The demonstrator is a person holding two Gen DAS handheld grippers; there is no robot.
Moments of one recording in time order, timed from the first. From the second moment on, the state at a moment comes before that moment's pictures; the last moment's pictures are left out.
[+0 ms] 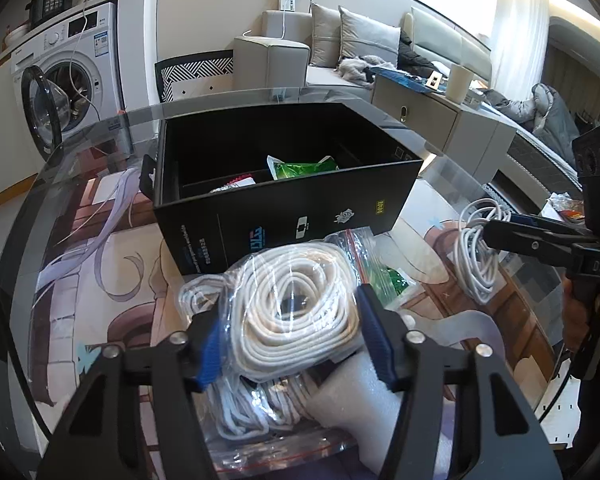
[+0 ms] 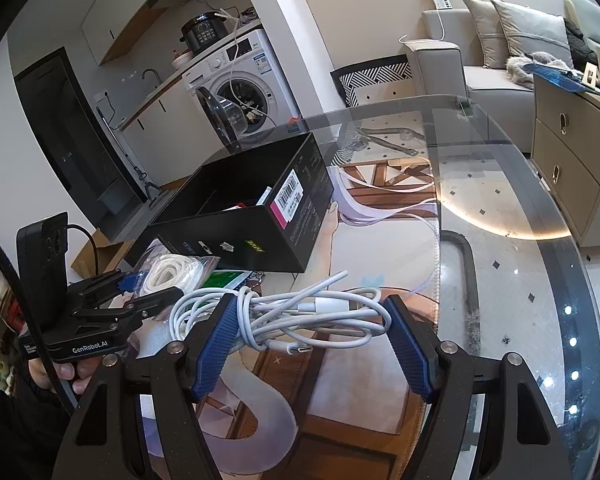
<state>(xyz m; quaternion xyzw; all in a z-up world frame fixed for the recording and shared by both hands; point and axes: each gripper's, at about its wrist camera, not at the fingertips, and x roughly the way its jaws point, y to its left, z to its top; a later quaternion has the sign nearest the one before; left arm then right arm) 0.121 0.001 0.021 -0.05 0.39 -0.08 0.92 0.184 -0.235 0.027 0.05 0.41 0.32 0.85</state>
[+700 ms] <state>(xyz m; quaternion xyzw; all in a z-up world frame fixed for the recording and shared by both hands) 0.099 0.024 0.054 -0.07 0.34 -0.07 0.94 0.172 -0.226 0.051 0.04 0.38 0.33 0.86</state>
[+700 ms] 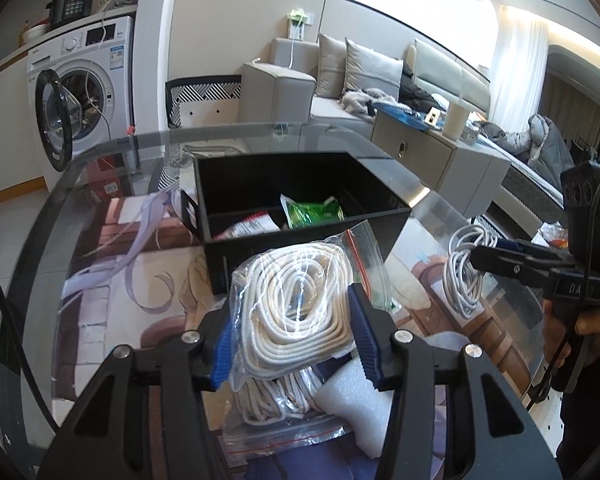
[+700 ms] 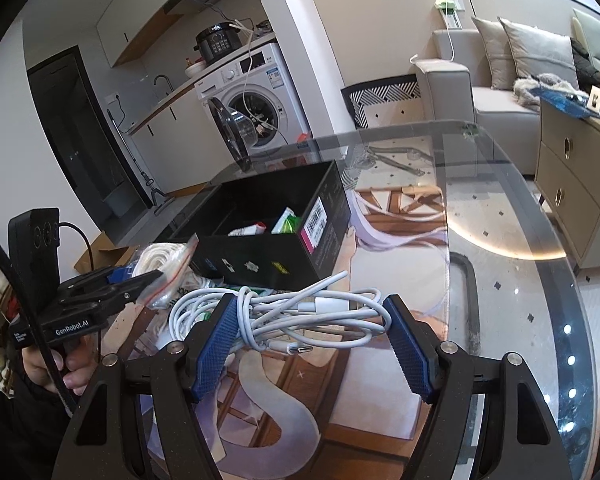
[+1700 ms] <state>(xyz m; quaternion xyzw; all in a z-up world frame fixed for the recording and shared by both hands) 0.150 0.038 0.079 -0.09 0.29 -0.04 0.95 0.205 -0.146 0.094 -0.11 0.27 0.26 0.92</state>
